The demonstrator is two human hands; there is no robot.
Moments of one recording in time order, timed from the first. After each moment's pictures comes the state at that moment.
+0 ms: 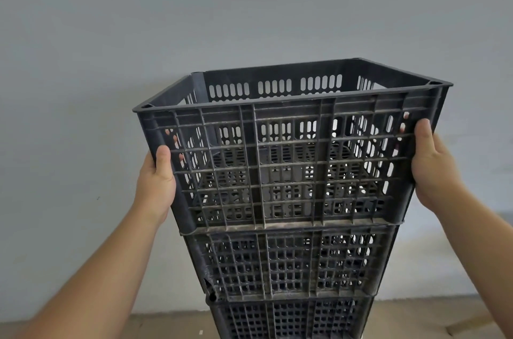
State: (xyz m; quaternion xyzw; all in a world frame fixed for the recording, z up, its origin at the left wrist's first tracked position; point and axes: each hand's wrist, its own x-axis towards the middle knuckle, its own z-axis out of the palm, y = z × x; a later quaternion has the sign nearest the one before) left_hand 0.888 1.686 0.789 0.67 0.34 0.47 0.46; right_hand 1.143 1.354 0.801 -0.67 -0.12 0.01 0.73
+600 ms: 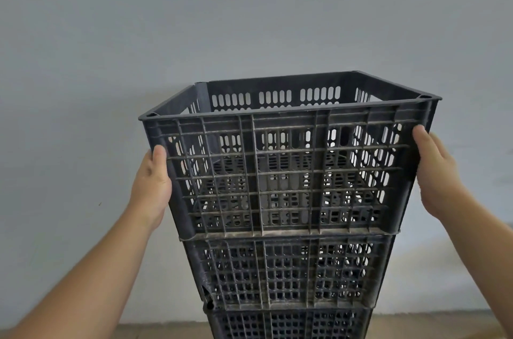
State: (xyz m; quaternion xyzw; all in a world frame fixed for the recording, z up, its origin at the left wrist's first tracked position) left_hand 0.879 1.687 0.801 0.66 0.34 0.47 0.48; right_hand 1.128 1.346 0.822 -0.67 -0.12 0.00 0.73
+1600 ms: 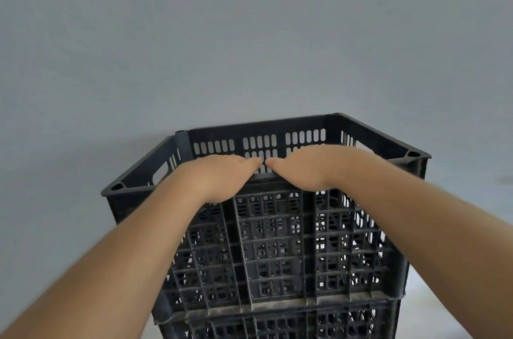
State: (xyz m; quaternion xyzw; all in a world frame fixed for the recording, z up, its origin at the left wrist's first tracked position) left_hand 0.987 1.611 0.963 0.98 0.17 -0.06 -0.06; right_hand 1.081 1.458 0.975 -0.87 -0.48 0.09 0.00
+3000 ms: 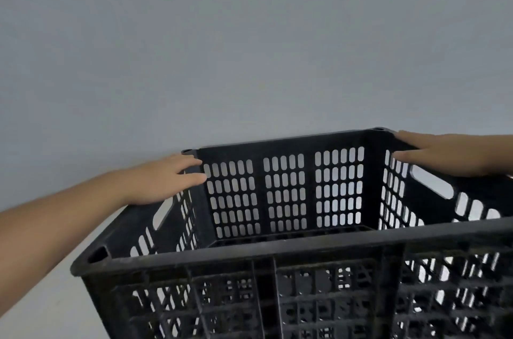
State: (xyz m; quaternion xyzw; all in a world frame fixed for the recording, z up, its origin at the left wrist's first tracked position) left_hand 1.011 1.824 0.964 0.97 0.24 0.01 0.09; right_hand 1.288 1.438 0.965 -0.93 -0.33 0.08 0.13
